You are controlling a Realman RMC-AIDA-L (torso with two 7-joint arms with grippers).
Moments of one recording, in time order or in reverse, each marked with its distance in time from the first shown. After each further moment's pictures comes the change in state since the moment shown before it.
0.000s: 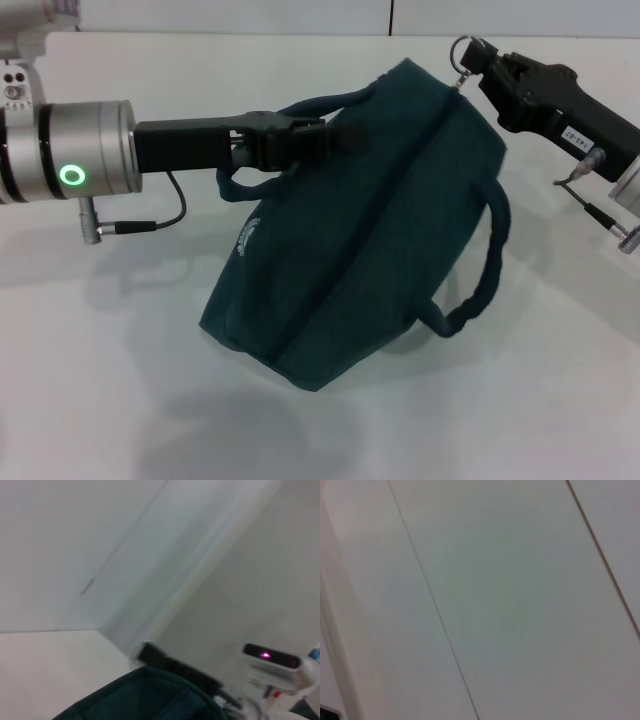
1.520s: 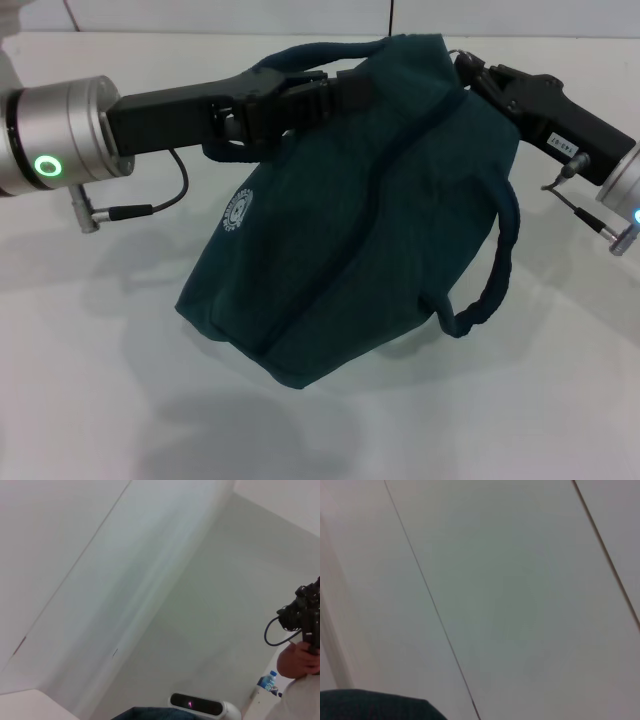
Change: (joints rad) left arm 0.014 -0.002 0.007 -0.008 -0.166 0.113 0.076; right arm 0.024 0.005 -0.014 0.022 -0.007 0.046 0.009
